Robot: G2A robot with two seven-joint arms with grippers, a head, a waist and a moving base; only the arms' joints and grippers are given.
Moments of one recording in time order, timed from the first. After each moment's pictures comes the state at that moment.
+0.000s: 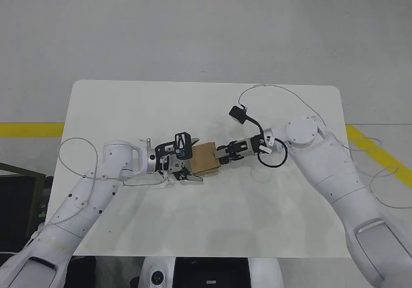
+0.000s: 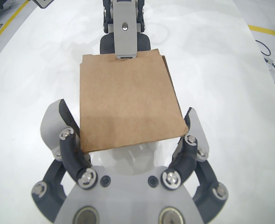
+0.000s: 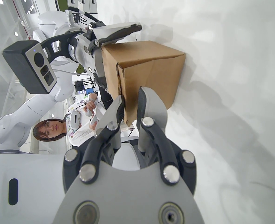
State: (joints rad) left arm 0.91 -1.06 -0.95 -1.33 1.42 -0.97 0.06; right arm -0.58 -1.26 0.81 -0.94 0.23 -0.25 1.29
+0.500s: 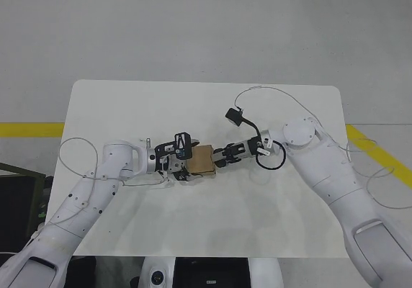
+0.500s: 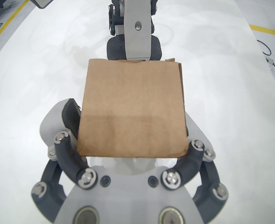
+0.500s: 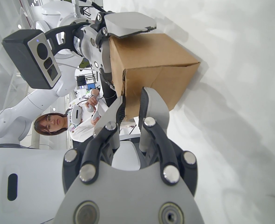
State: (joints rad) left arm 0.91 -1.06 -0.95 -1.33 1.42 -0.97 0.06; right arm -0.58 -1.27 0.80 -0.94 0.25 -0.27 1.31
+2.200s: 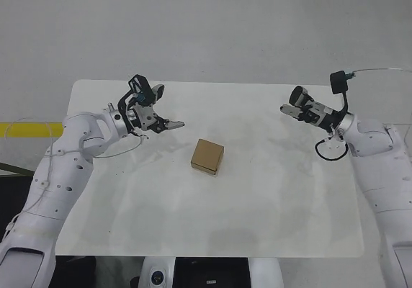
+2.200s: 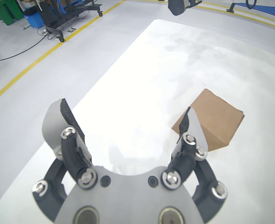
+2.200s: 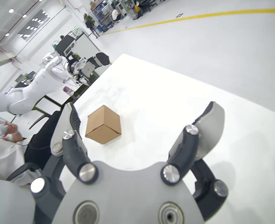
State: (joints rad) left arm 0.80 -1.02 -1.14 -1.31 1.11 -0.82 -0.09; right arm -0.75 -1.09 1.30 -1.00 -0.24 -0.98 0.61
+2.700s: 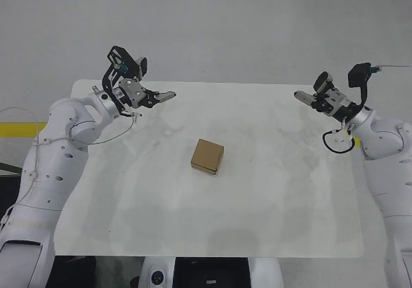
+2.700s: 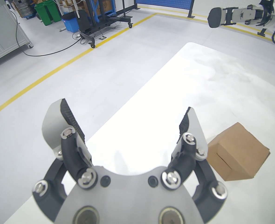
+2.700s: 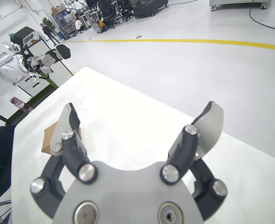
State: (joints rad) left arm 0.76 -1.03 -1.19 -1.32 1.02 -0.67 -0.16; right arm -0.79 -1.06 1.40 -1.09 -0.60 -0.88 0.33
